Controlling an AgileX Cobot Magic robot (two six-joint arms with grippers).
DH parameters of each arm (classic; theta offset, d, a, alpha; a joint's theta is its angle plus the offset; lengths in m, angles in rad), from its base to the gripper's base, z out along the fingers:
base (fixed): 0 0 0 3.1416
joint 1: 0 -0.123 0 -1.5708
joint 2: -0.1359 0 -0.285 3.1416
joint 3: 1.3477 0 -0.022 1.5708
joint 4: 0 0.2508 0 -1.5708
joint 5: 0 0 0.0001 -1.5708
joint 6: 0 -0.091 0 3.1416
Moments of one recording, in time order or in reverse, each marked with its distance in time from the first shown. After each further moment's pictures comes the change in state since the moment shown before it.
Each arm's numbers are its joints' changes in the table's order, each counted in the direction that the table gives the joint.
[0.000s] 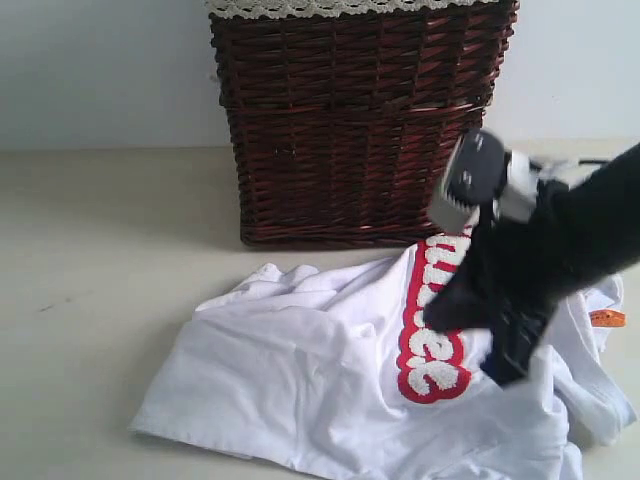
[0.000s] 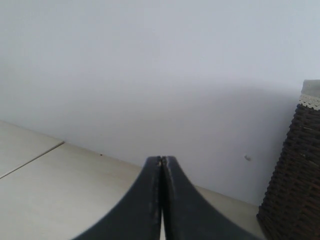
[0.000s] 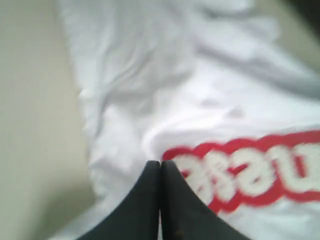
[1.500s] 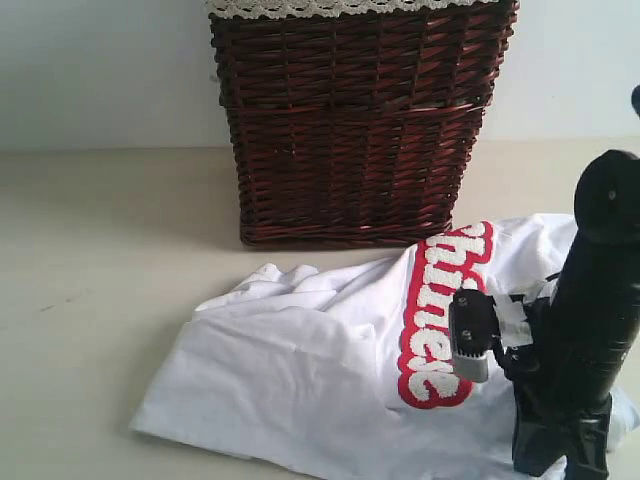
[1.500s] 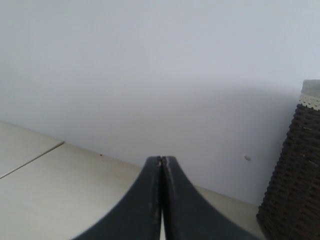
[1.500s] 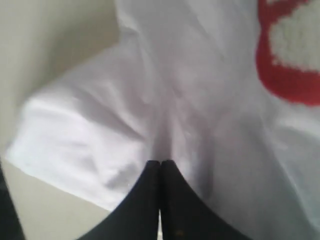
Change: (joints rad) left arm 0.000 0.000 0.000 0.000 0.000 0.000; right arm -0.002 -0.285 0.000 -0.415 0.191 -0.121
